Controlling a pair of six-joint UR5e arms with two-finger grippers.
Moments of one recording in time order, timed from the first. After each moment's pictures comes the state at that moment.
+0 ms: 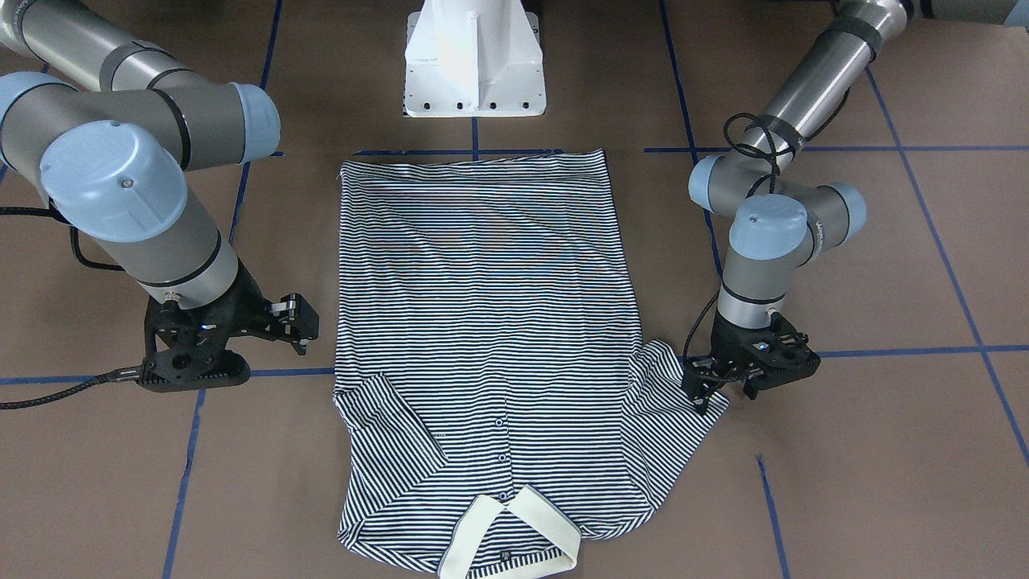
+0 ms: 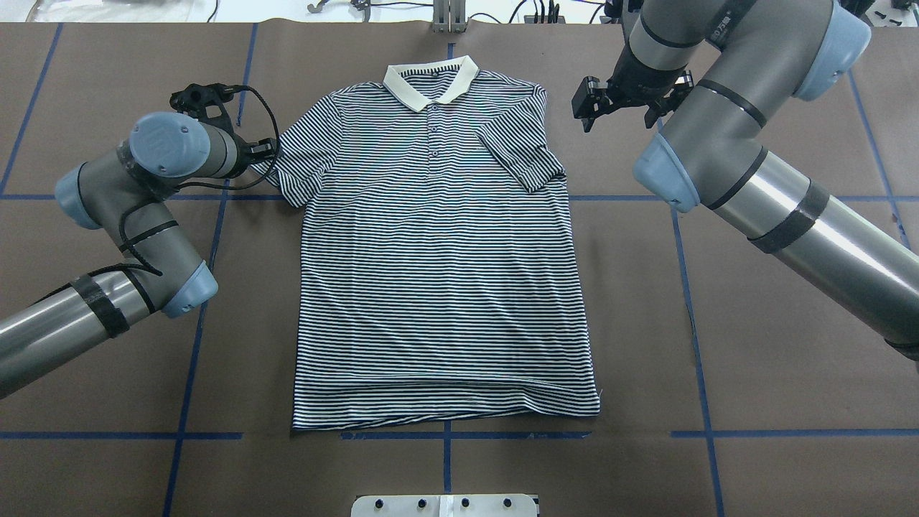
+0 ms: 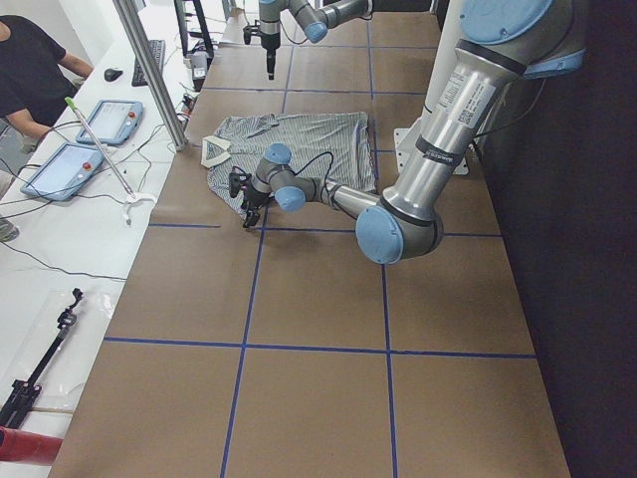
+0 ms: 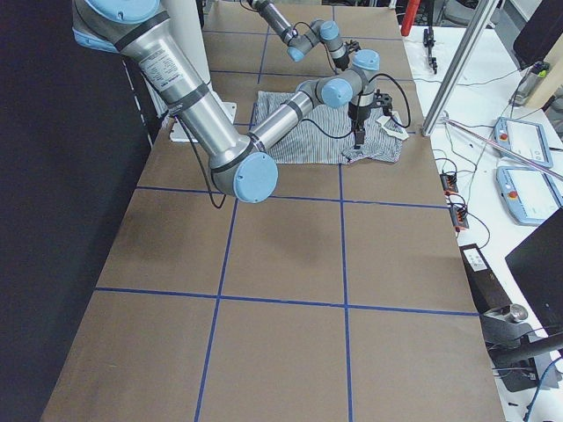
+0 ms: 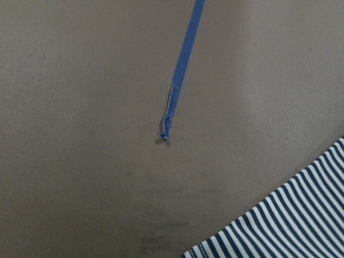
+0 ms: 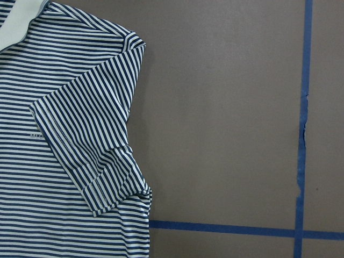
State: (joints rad) left arm -0.77 -2.09 -1.25 -2.22 -1.62 -1.29; right arm 0.93 -0.88 1.54 -1.64 2.09 0.78
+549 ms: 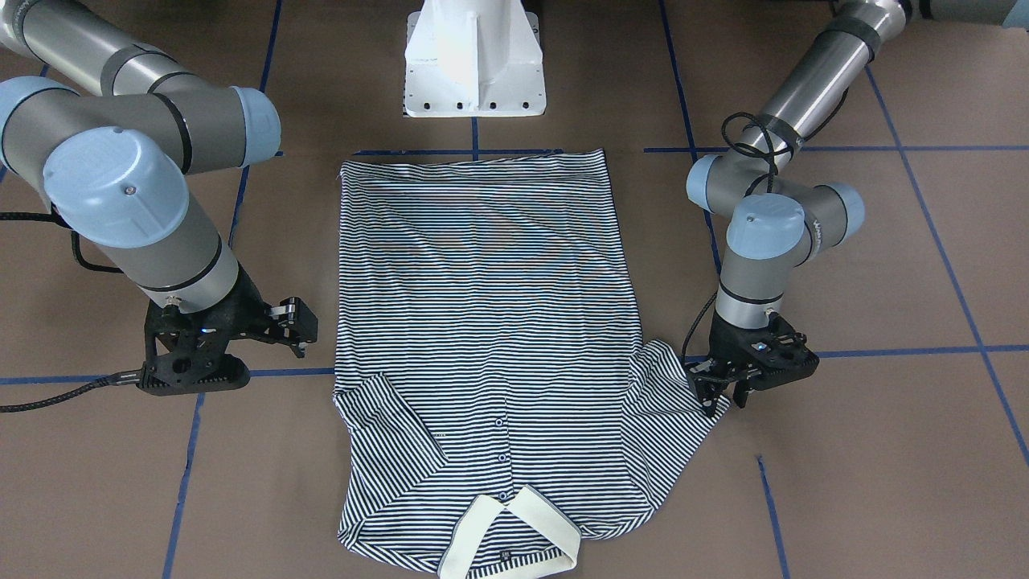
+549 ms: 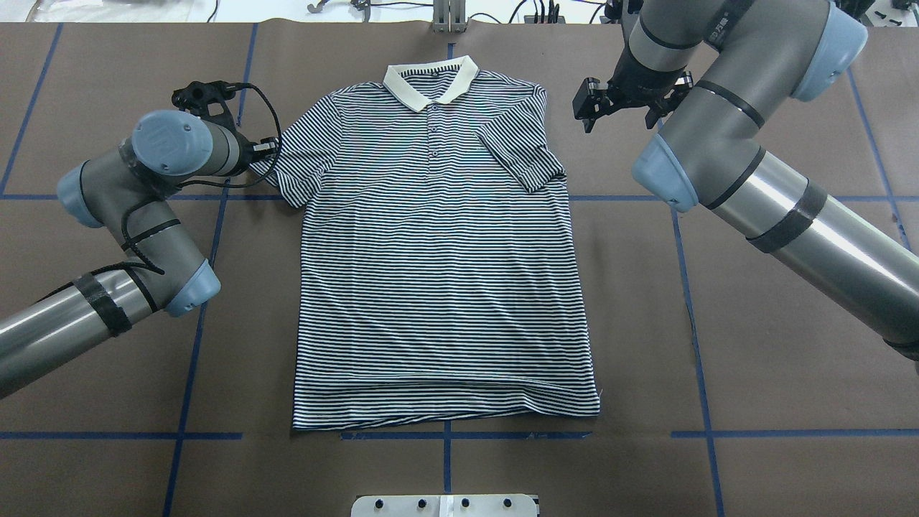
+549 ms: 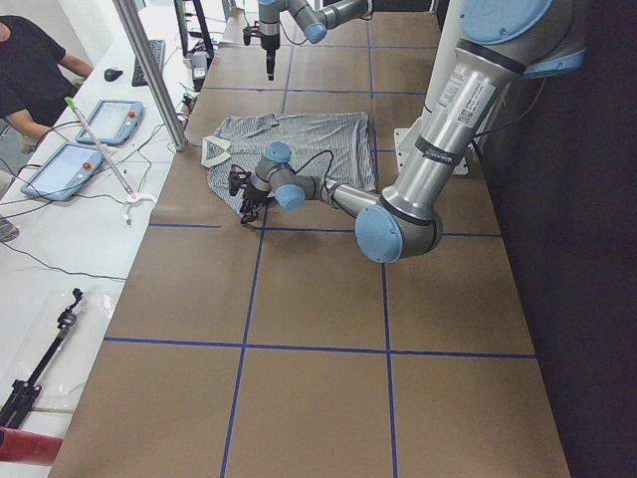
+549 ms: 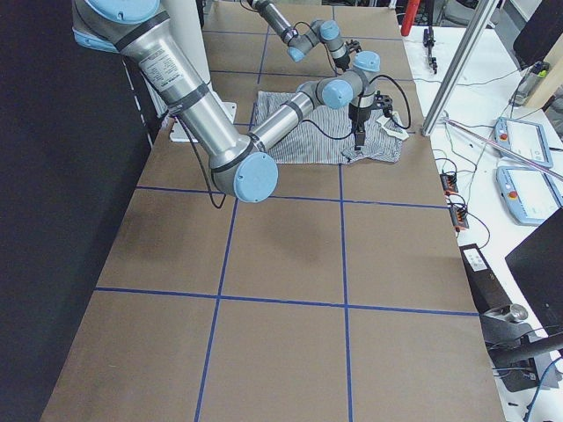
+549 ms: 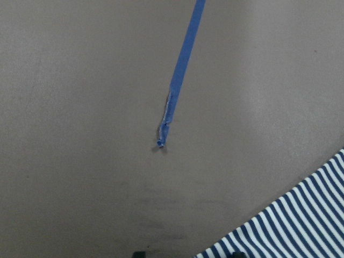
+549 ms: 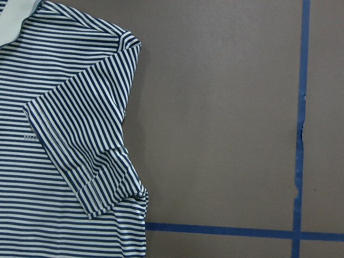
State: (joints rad) left arm -0.77 -2.10 -1.25 -2.21 -1.61 -1.29; right arm 0.93 -0.88 1.53 -1.64 2.09 0.78
